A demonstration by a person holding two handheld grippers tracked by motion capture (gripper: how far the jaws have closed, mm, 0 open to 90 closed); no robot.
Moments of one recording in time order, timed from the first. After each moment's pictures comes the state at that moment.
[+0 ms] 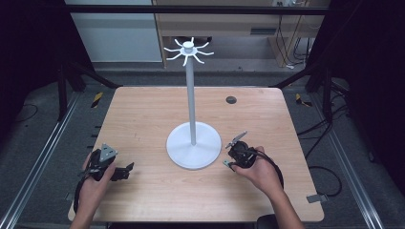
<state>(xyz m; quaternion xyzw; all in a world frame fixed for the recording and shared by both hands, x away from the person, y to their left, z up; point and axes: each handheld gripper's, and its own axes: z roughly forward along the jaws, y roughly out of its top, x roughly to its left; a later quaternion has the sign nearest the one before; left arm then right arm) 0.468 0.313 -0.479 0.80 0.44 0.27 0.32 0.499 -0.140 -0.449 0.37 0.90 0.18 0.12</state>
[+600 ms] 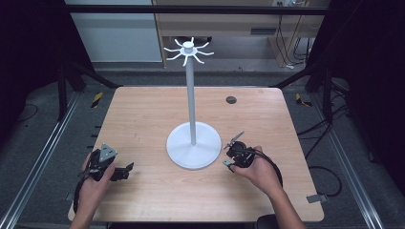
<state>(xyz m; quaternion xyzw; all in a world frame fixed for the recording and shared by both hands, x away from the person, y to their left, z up) 0.467 0.313 -0.478 0.80 0.44 0.27 0.32 0.504 -0.137 -0.455 0.36 0.91 0.17 0.10</state>
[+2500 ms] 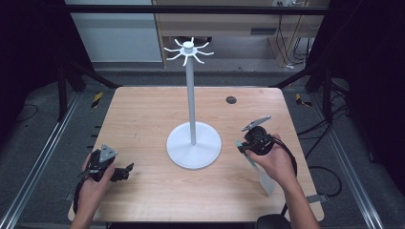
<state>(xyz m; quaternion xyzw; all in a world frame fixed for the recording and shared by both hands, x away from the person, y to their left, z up) 0.466 0.313 -0.478 0.80 0.44 0.27 0.32 0.506 -0.180 -0.391 0.40 0.86 0.28 0.13</state>
